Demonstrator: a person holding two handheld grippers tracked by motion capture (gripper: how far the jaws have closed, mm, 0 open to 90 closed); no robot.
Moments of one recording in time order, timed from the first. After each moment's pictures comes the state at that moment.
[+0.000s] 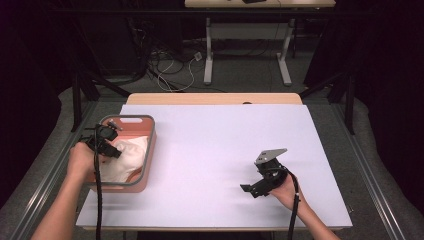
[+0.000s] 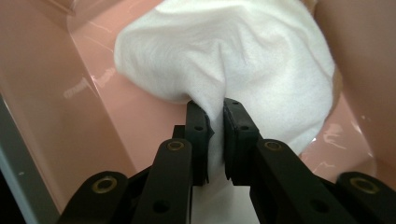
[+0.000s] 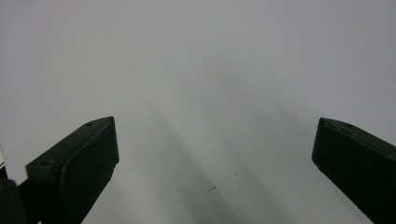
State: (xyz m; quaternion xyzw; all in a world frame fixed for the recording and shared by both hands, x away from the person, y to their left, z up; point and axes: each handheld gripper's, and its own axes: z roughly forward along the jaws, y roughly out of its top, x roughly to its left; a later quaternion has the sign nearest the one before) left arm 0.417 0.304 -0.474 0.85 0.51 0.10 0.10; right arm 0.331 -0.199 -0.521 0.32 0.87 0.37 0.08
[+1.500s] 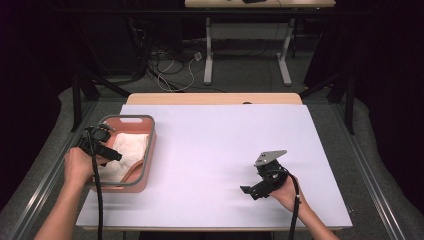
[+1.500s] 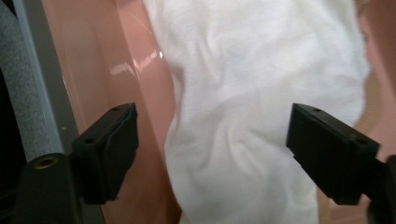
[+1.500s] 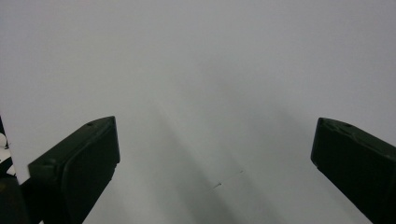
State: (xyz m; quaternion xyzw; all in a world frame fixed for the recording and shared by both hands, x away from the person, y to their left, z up) left arm 0.407 0.316 -0.474 0.81 0.55 0.14 0.10; right arm 0.324 -0.197 -0.516 0.31 0.88 0.36 0.09
